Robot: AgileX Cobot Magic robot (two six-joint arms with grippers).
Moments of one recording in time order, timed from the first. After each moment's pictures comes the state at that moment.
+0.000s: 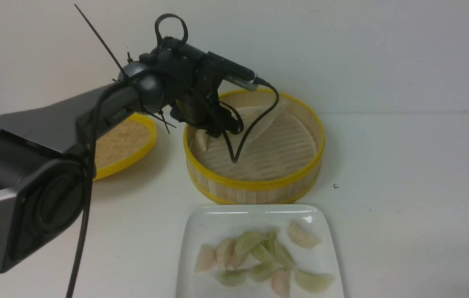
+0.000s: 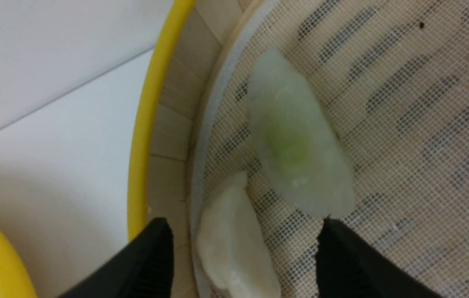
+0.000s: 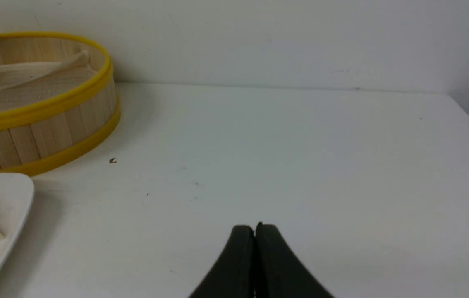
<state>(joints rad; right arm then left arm) -0.02 -0.01 0.02 0.03 0.38 -0.02 -0.42 2.32 -1.99 0.23 0.78 -0.10</state>
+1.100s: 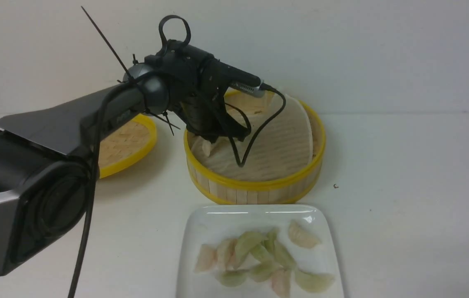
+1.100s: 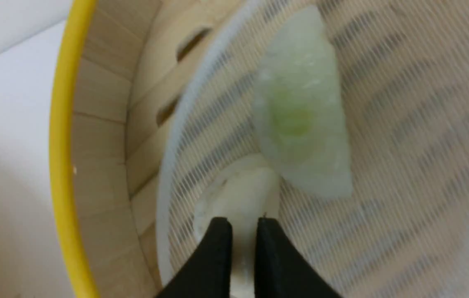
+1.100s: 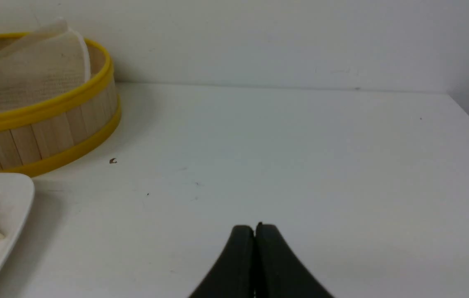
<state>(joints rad) -0.02 -0.01 0.02 0.03 0.38 -0.02 -0.43 2.30 -2.00 0.14 0.87 -0.06</state>
